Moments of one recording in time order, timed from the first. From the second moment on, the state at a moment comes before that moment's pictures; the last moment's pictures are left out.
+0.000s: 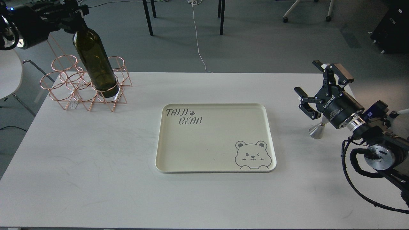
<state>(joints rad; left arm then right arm) -1.02 0.78 -0.68 -0.86 1.84 -0.17 -0.49 0.57 -0.69 0.51 1.18 -0.14 0.26 0.49</state>
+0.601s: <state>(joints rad) -1.02 0.72 -0.63 -0.76 1.80 -0.16 -0.49 0.57 -0.69 0.51 1.18 -0.14 0.26 0.49</state>
